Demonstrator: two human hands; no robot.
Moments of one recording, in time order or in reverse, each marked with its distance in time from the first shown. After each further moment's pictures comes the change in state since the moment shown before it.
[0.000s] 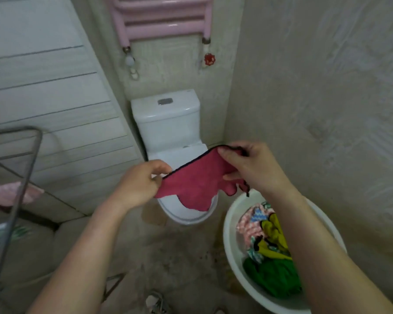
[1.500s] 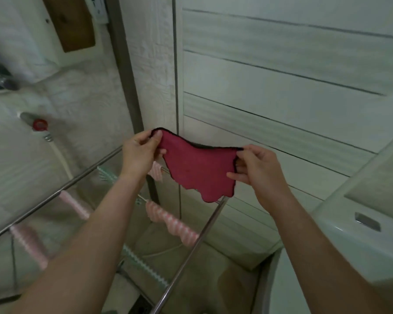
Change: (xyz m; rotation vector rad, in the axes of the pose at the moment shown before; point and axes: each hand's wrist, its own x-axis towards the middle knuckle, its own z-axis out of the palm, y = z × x) left_hand -0.015 -0.327 -0.367 -0.836 1.318 -0.273; right_hand 0.232 -0.116 0.503 0.040 -0.598 -0.037
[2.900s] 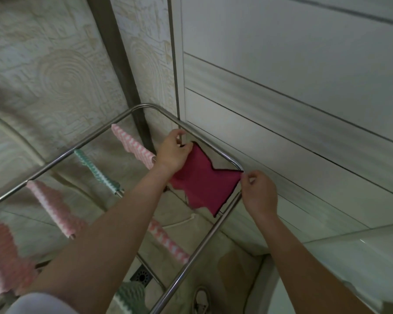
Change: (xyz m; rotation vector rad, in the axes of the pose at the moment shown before) left_hand 0.089 -0.136 0.080 0.654 -0.090 -0.178; right_hand 0.140 0.167 -0.023 -0.778 0.130 0.037
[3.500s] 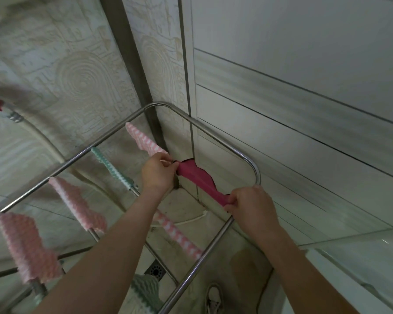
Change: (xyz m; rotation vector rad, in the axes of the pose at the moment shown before) left_hand -0.037 -0.056 -0.030 0.132 0.216 -0.144; right_hand -0.045 -0.019 0.000 -0.421 -0.320 -0.370
